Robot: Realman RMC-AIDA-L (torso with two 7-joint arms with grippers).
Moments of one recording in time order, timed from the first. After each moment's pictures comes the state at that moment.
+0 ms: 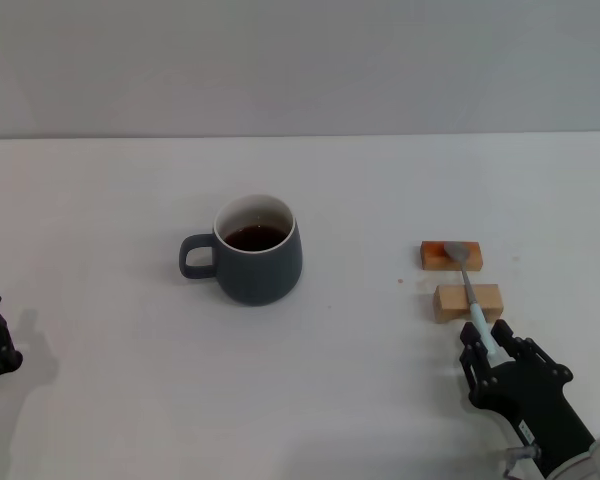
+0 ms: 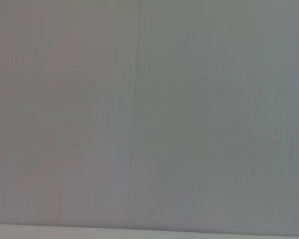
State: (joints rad) left arm -0.11 -2.06 -0.58 -0.27 2.10 1.34 -0.10; right arm 0.22 2.09 0.11 0.59 -1.67 -1.14 -0.09
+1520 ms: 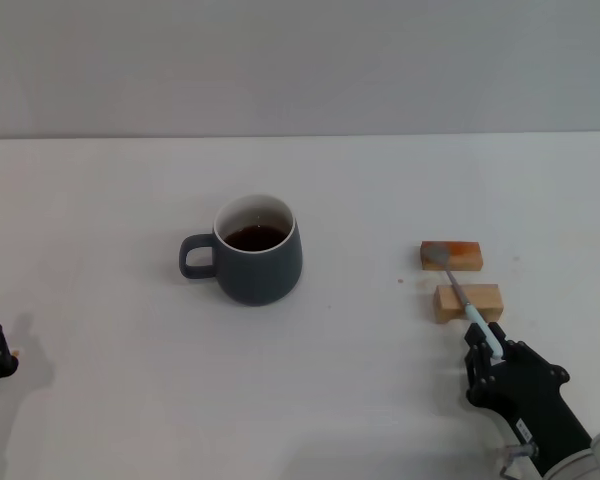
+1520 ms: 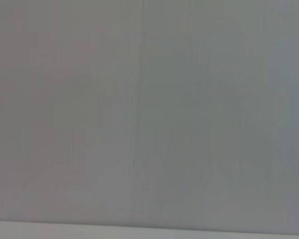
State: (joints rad) left arm -0.10 -2.06 -0.58 -0.27 2.10 1.34 -0.10; right arm 0.23 2.09 0.11 0.61 -1.66 -1.13 -0.07
